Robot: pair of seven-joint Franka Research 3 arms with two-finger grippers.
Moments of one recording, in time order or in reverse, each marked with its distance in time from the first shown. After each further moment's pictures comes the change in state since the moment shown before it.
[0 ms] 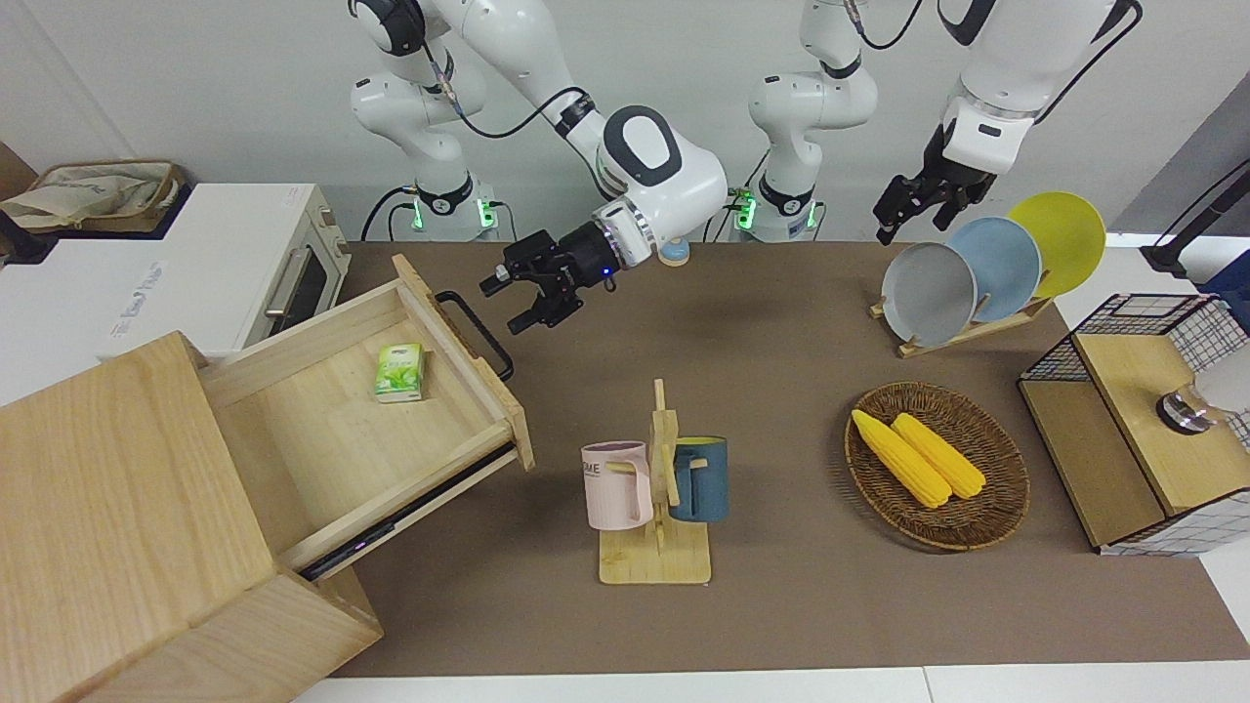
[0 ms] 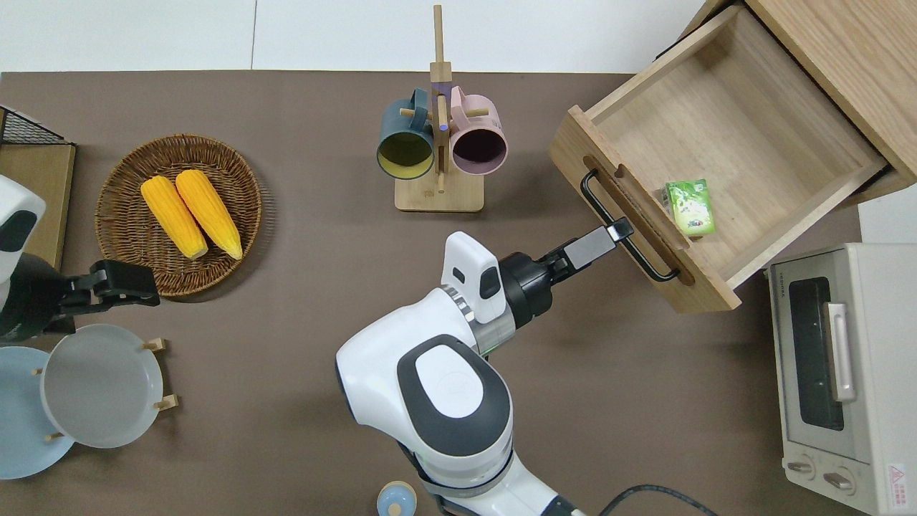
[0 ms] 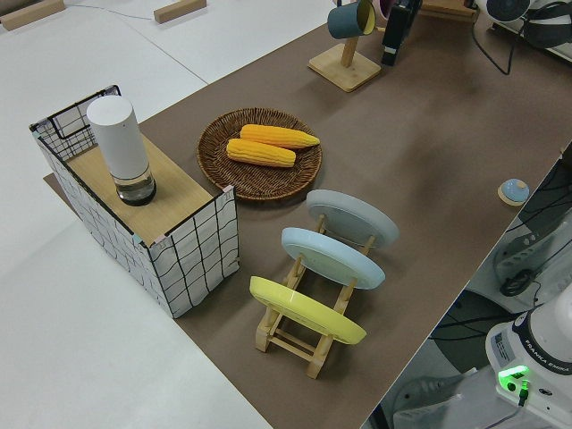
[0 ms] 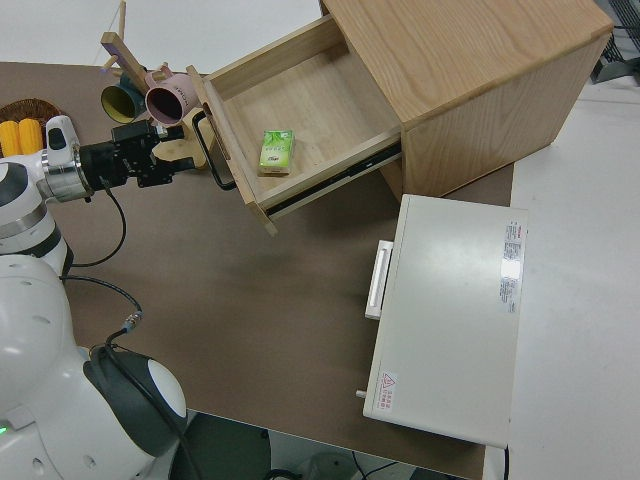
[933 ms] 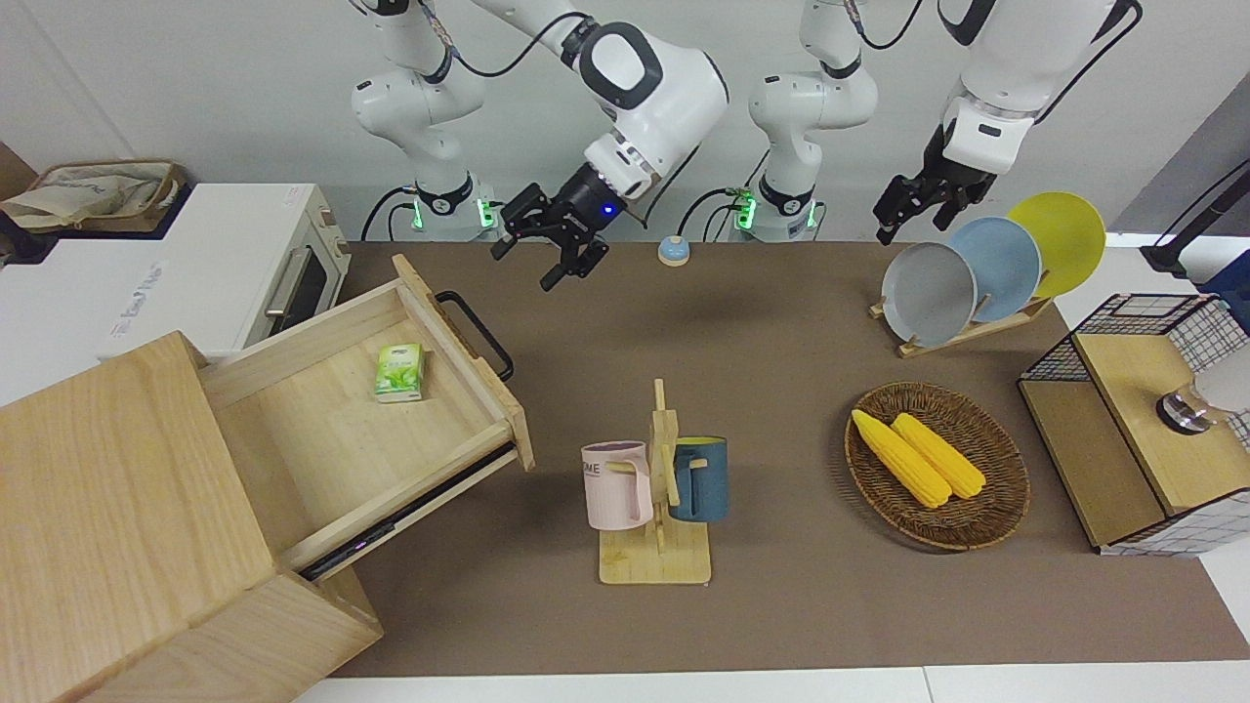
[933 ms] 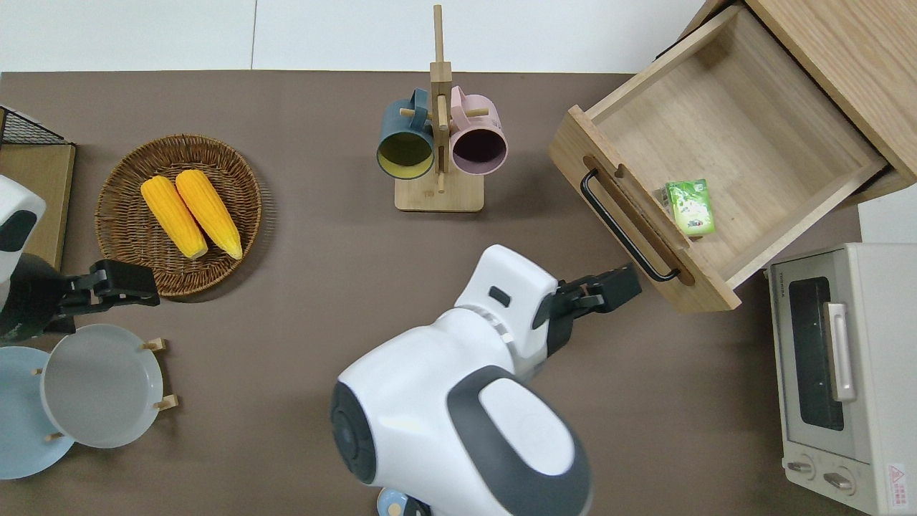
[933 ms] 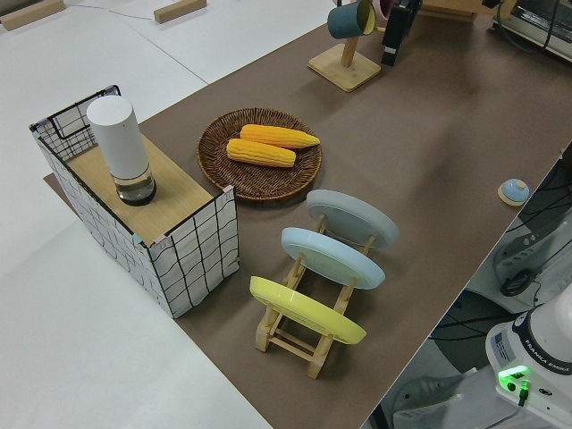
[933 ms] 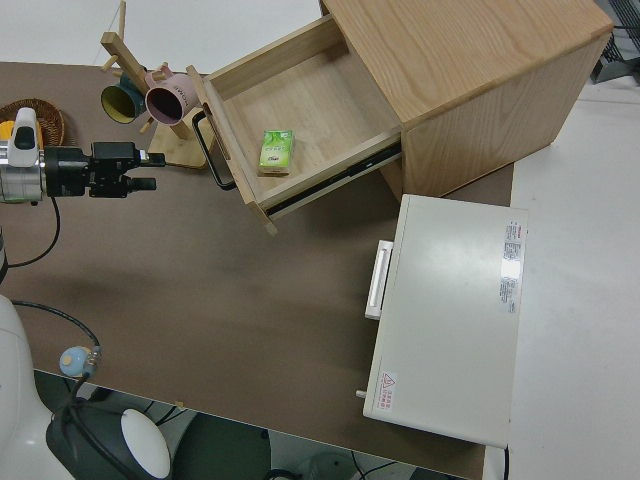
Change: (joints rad) left arm 0.000 0.000 0.000 0.000 0.000 0.000 0.000; right arm 0.057 -0.214 -0.135 0.022 0.476 0.157 0.032
